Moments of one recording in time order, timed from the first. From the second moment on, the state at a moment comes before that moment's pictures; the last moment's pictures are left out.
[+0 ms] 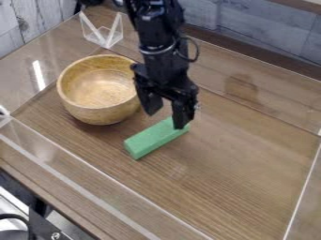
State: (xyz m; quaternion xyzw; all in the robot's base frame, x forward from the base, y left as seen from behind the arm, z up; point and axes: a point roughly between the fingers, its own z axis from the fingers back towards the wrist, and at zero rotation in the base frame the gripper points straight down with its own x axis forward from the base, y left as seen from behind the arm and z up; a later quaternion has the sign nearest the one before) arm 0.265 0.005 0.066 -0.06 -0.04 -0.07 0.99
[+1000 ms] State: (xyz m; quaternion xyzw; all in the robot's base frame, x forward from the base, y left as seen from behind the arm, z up) arm 0.282 0.033 0.087 -0.07 -0.05 -0.10 0.99
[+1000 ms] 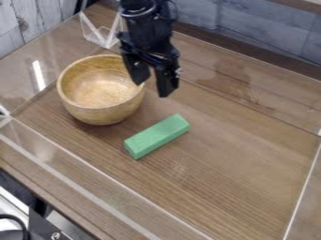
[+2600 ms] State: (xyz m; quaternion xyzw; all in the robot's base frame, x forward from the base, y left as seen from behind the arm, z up) arm 0.294 0.039 0.106 -0.07 -0.07 -0.05 0.99
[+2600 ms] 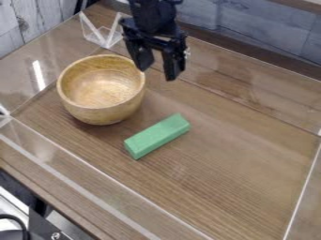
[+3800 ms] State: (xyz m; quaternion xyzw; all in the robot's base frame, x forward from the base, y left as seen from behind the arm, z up) arm 0.296 0.037 0.121 -0.08 -0.08 -0.02 0.99
